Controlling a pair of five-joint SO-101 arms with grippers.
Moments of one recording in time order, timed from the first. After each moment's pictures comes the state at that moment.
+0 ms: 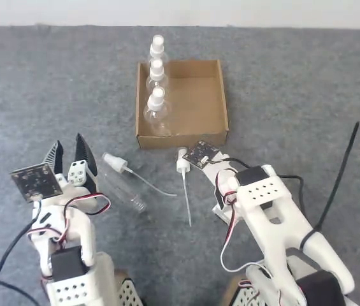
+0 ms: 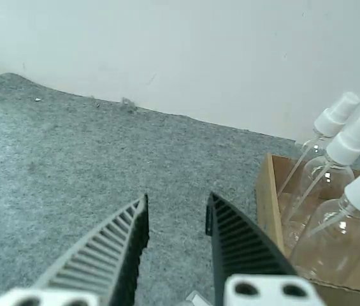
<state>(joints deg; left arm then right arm) -19.4 -103.4 90.4 40.9 10.9 -24.0 -24.1 54.9 63.6 27.0</state>
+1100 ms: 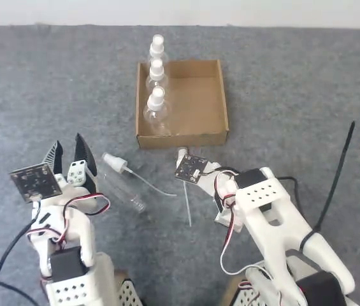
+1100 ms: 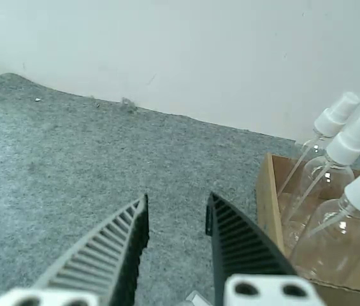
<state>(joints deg) -19.4 -103.4 90.4 40.9 10.9 -25.0 -24.1 56.3 63.0 41.5</state>
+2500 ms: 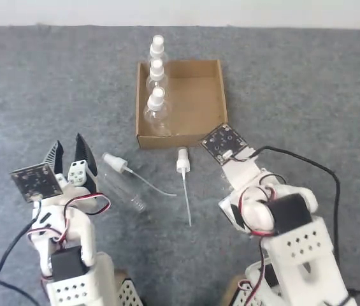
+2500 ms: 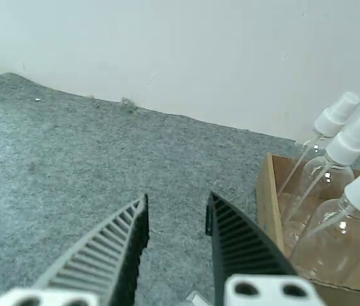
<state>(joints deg) -19.4 -103.4 90.4 40.9 10.9 -25.1 -55.6 44.0 86.2 16.2</state>
